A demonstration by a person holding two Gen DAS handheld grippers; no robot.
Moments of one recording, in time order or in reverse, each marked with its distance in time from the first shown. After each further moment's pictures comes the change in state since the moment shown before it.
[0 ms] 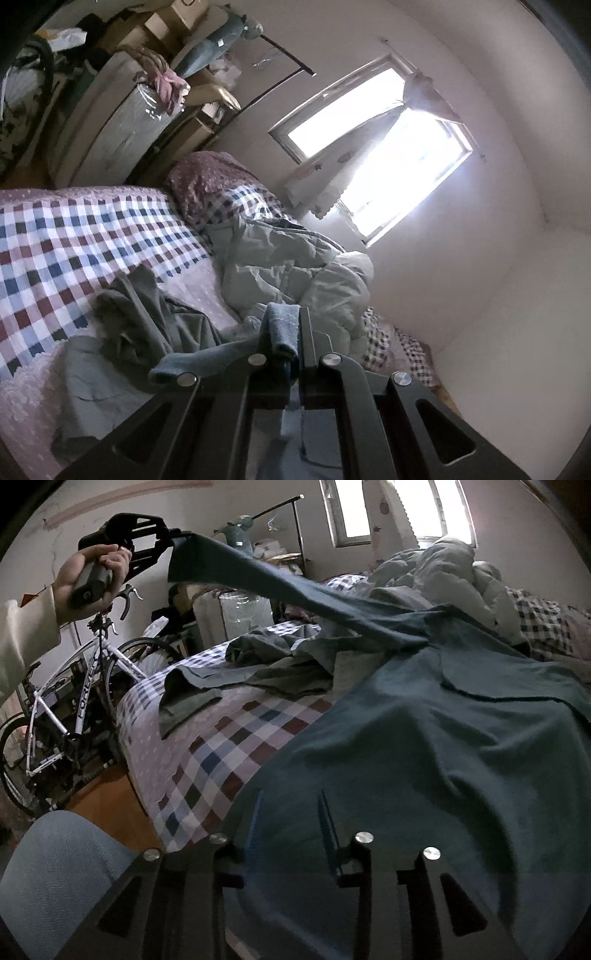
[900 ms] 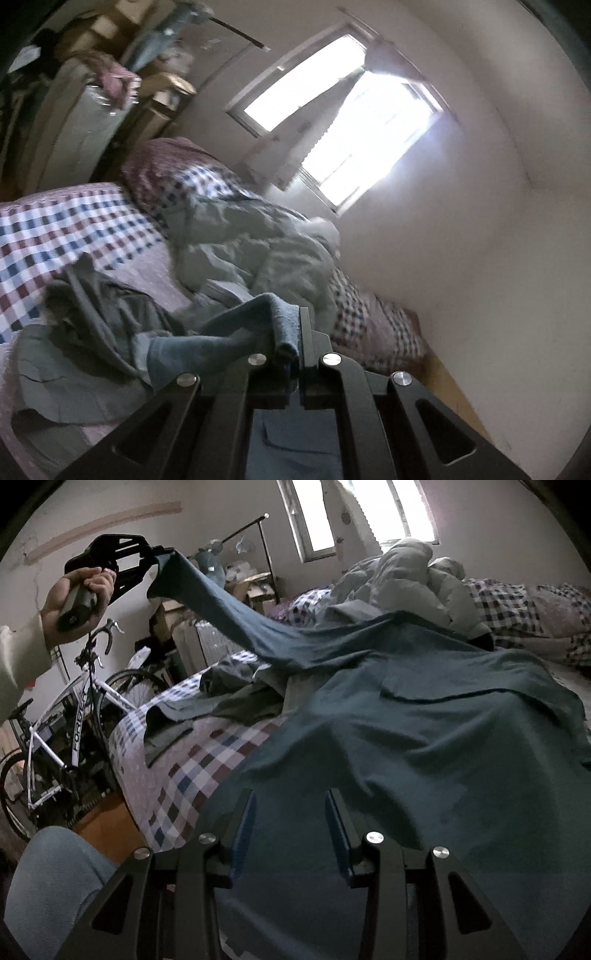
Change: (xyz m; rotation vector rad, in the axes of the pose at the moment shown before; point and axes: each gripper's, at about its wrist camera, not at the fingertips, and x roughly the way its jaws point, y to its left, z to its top) left arm 0.028 -0.115 -0.039 0.114 0.116 -0.067; right arm -0.051 -0.058 0.004 0.107 -0.063 -0.018
